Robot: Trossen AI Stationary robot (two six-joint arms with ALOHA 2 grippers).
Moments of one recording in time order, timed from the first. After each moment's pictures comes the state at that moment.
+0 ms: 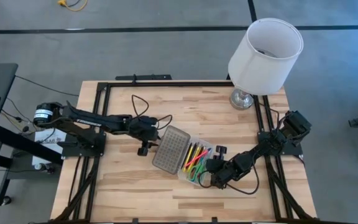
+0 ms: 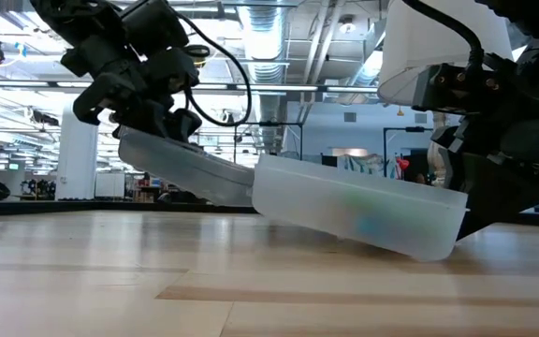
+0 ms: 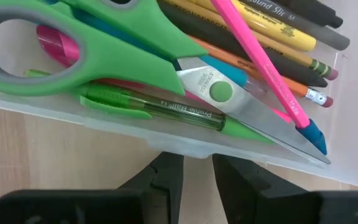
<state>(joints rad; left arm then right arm) 0.07 1.36 0.62 -0.06 0.16 0.23 0.57 1.76 0.83 -0.34 0.50 0.57</state>
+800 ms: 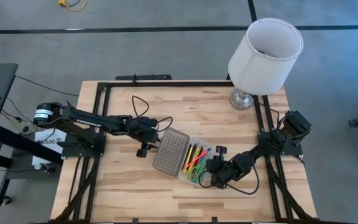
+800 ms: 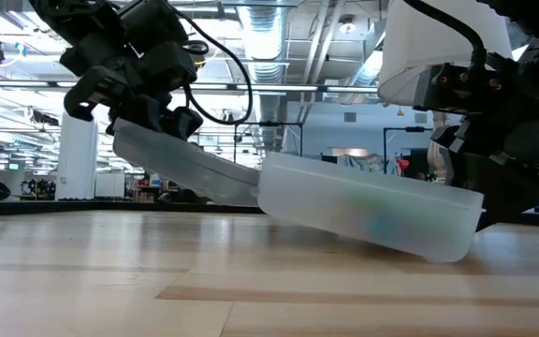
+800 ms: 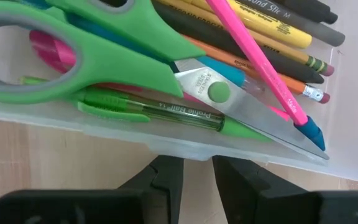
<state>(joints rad) 0.05 1.36 0.62 -0.06 0.20 0.25 0.57 1.76 0.83 -0.34 0.50 0.55</state>
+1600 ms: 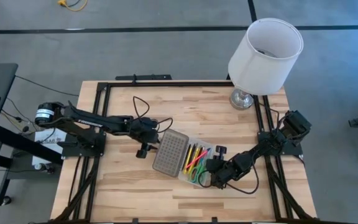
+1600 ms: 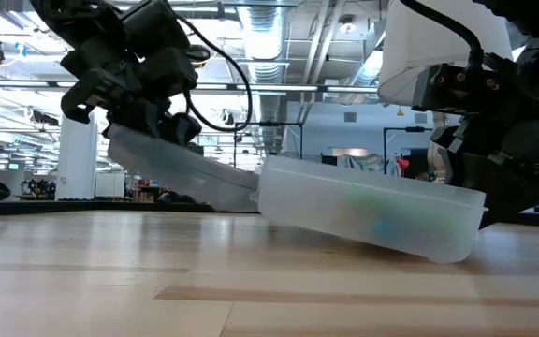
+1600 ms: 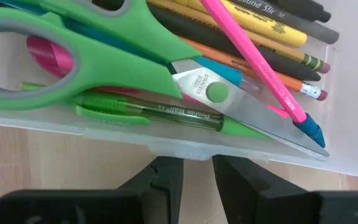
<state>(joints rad) 0.05 1.38 0.62 -0.06 0.22 0.22 0.56 1.76 0.83 -0.34 0.50 0.55</state>
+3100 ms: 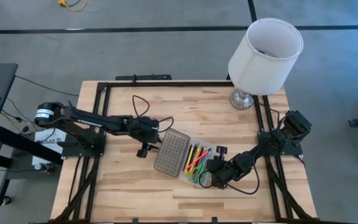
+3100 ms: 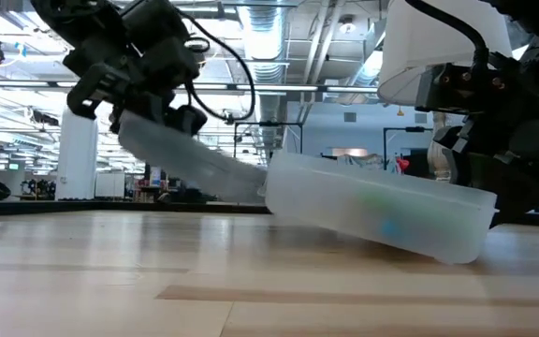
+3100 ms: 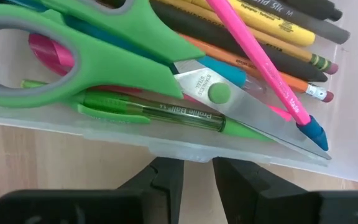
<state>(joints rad) 0.05 1.38 0.62 -0.01 0.23 0.27 0.57 1.76 0.83 -0.36 0.47 0.56</state>
